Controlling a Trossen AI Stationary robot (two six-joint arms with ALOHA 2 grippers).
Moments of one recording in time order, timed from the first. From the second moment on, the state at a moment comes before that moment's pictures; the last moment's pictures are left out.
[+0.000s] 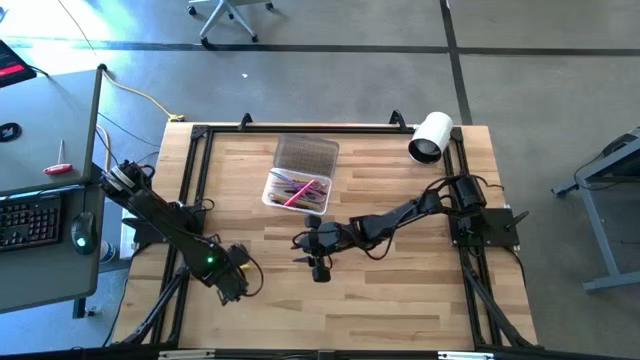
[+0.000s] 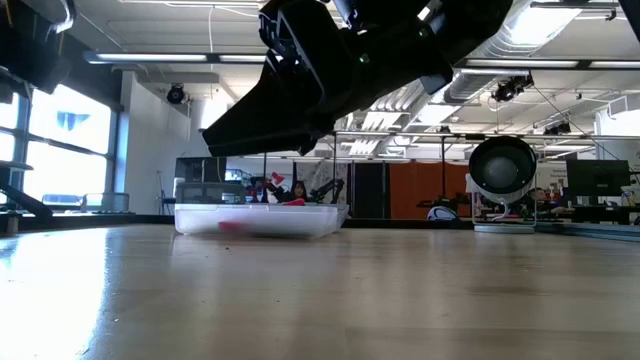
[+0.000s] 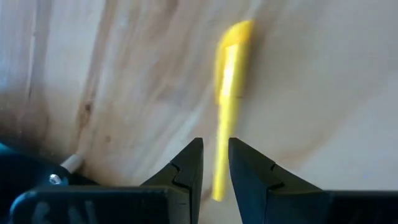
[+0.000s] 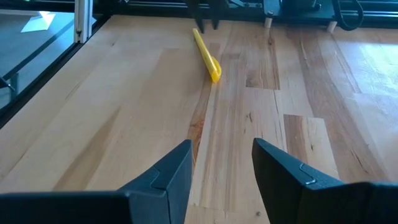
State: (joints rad) left arm -0.74 1.50 0.91 -1.05 0.00 -1.19; right arm 0.20 2.01 1.19 0.39 0.00 0.05
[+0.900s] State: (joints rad) left arm -0.74 1.50 0.67 -0.71 0.04 -1.17; right arm 0.20 2.01 1.19 0.38 0.00 0.05
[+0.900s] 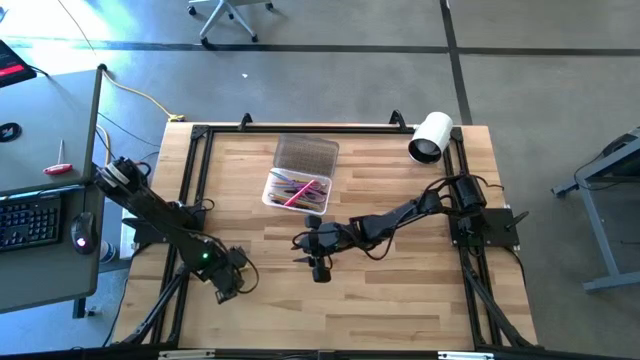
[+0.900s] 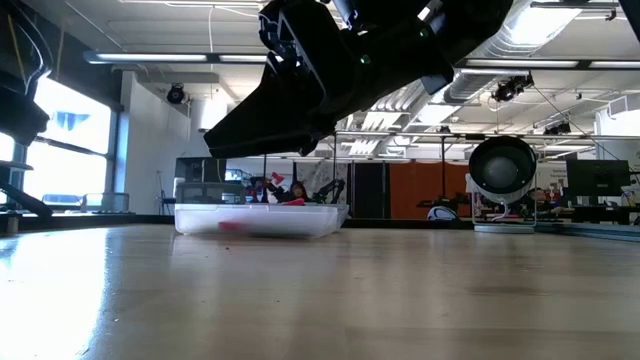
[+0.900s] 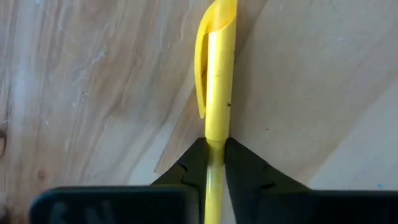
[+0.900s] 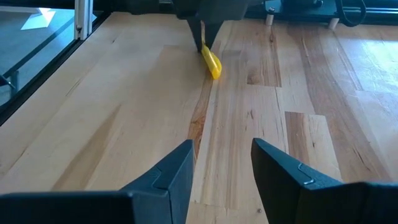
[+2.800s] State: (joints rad) left arm 0.14 1.56 1.07 -0.58 -0.33 -0.02; right arm 0.49 2.01 1.19 0.31 0.13 0.04
